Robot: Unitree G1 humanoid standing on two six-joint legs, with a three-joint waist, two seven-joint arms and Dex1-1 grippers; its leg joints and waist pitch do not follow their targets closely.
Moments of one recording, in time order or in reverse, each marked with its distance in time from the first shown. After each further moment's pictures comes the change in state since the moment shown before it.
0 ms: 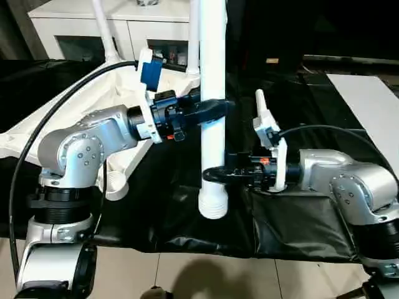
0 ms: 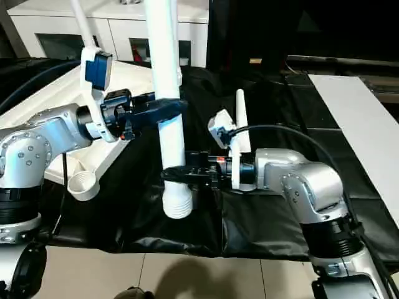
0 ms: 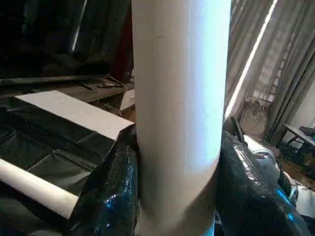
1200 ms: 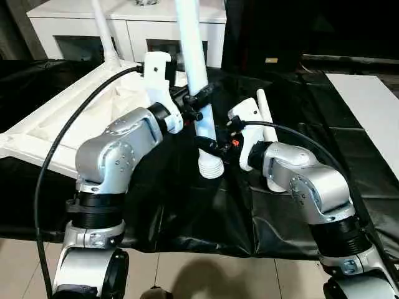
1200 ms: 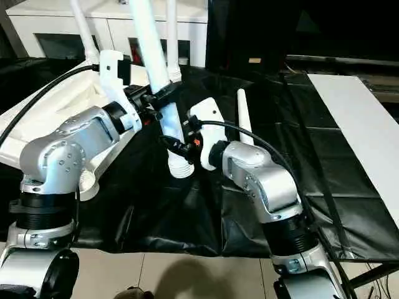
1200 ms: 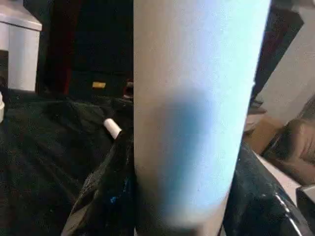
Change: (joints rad) left arm 0.008 -0.207 0.031 0.007 0.212 -0.083 0.573; right arm -0.033 0.225 0.045 0.087 -0.319 -0.199 -0.449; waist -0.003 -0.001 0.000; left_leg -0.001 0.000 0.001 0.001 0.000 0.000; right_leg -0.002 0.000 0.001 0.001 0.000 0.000
